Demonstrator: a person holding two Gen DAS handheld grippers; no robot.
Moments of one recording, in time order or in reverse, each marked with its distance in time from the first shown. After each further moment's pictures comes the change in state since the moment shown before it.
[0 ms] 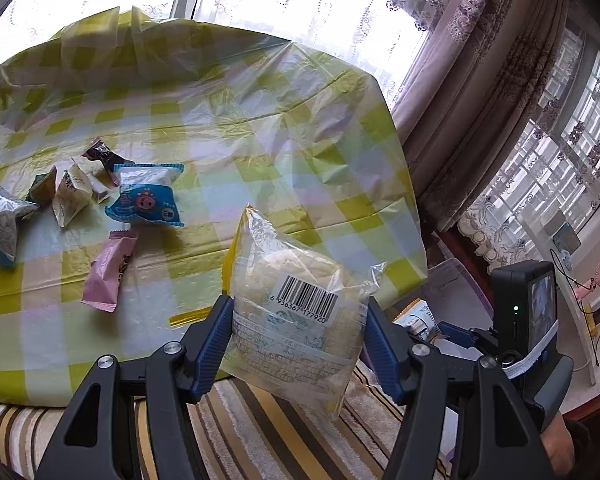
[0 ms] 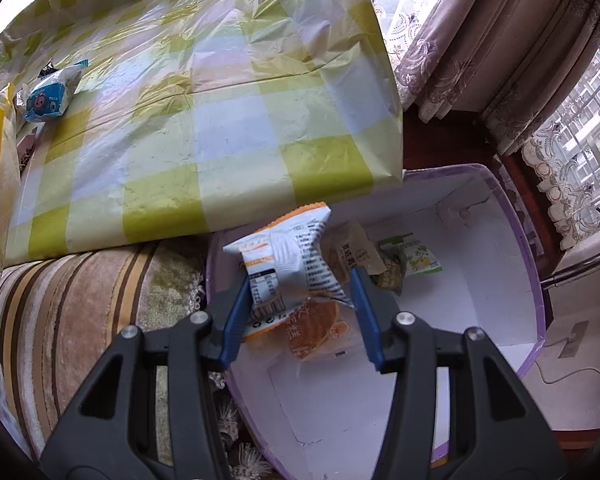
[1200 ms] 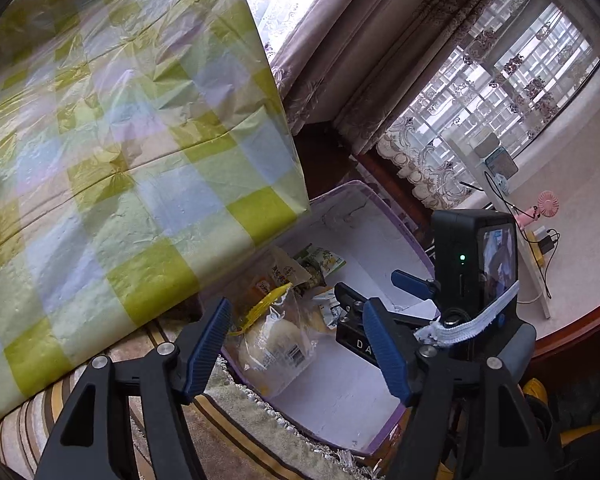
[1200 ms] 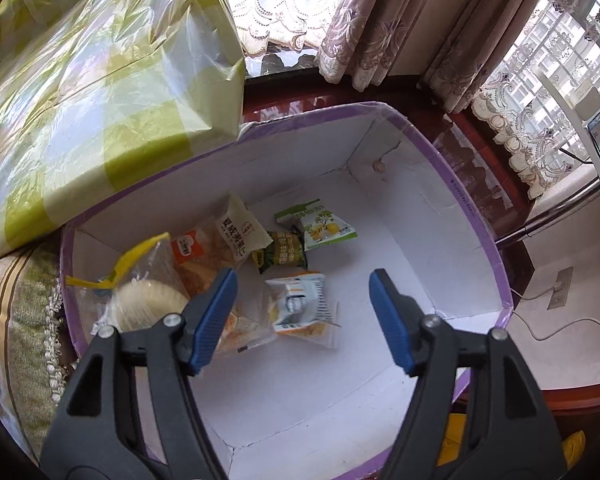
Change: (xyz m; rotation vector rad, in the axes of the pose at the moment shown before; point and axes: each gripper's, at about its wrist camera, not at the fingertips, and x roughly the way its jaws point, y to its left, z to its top) left arm 0.073 -0.096 -0.009 0.131 0.249 -0.282; right arm 0.026 -0.089 -0.012 0.168 0.026 -0.117
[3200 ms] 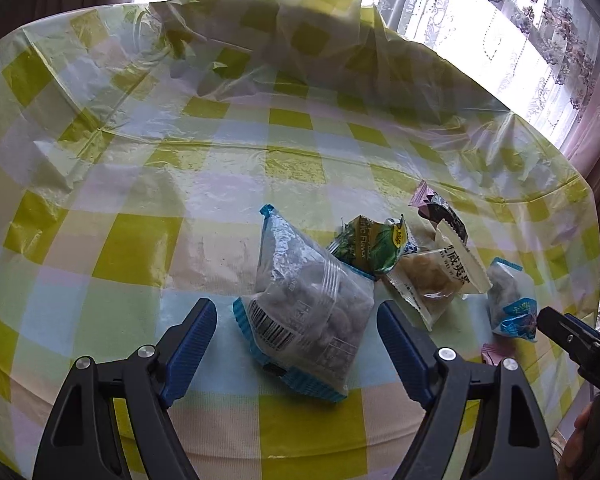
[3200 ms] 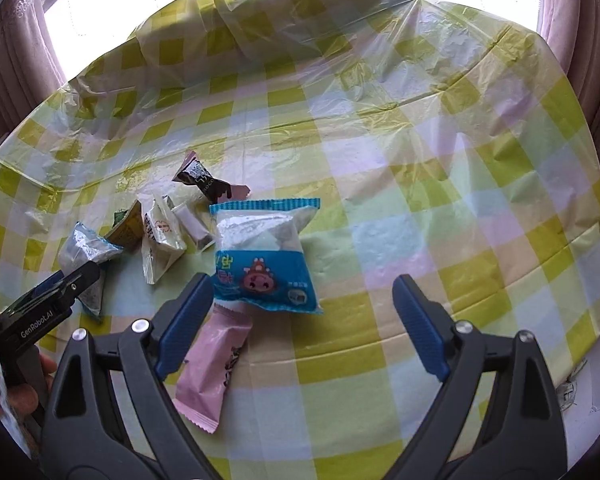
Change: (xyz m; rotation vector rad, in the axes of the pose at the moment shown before) left arm -0.183 0.351 -0.031 -0.431 -0.359 0.606; right arm -0.070 0.321 0.083 -0.184 -0.246 0.437
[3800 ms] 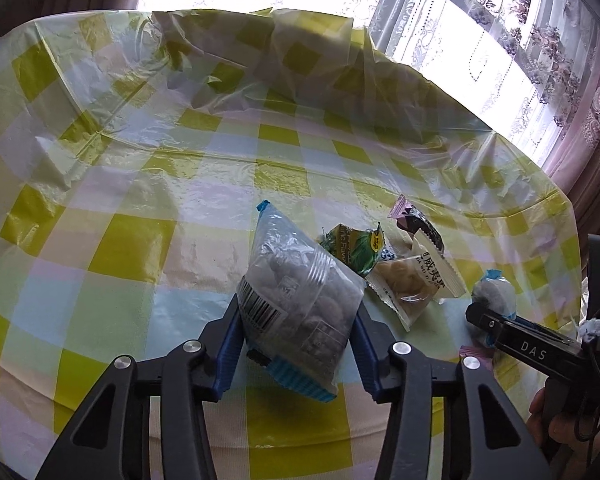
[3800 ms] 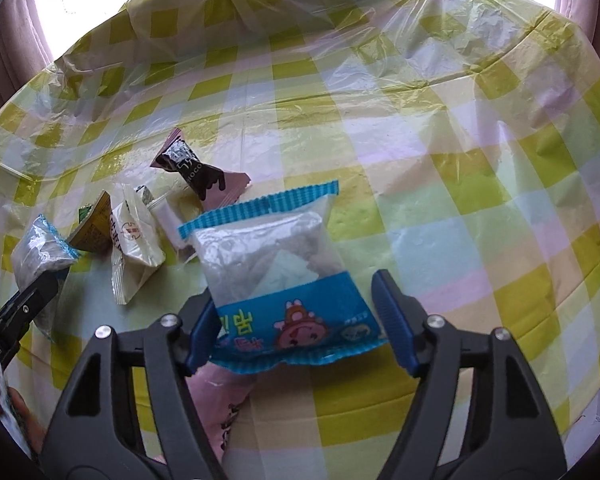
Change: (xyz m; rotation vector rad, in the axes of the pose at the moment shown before) left arm -0.019 0.002 -0.007 -0.024 -0.075 -0.063; right arm 0.045 0.006 0.002 -0.011 0.050 -0.005
